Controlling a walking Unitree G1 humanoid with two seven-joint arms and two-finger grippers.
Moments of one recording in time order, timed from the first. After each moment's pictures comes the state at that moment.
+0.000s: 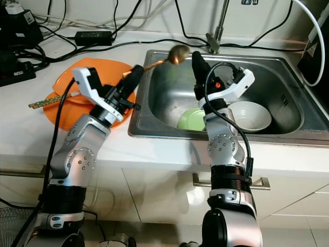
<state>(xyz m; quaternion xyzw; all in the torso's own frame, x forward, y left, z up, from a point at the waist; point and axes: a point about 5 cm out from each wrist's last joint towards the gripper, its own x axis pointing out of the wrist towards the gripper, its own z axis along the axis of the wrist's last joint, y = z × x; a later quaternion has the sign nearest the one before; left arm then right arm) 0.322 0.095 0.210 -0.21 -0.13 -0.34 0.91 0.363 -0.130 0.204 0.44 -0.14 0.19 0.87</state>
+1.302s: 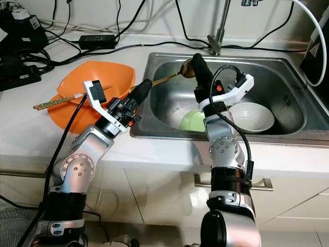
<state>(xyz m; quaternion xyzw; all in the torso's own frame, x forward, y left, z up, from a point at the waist) 0.314 0.092 0.192 -0.34 -0.07 -0.38 0.85 0.360 -0.130 0.201 0.48 -0.14 0.21 0.84</state>
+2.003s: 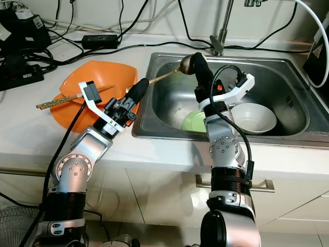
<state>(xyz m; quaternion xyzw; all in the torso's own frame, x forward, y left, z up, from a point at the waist) 0.312 0.093 0.193 -0.38 -0.06 -0.40 0.83 0.360 -0.130 0.201 0.48 -0.14 0.21 0.84</state>
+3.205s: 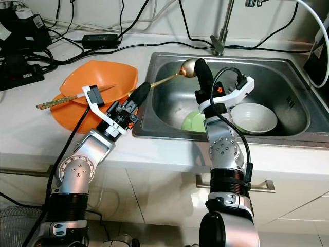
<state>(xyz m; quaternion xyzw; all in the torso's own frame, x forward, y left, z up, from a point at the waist) 0.313 0.088 0.182 -0.38 -0.04 -0.39 0.84 0.357 -0.135 0.190 0.49 -0.14 0.19 0.84</state>
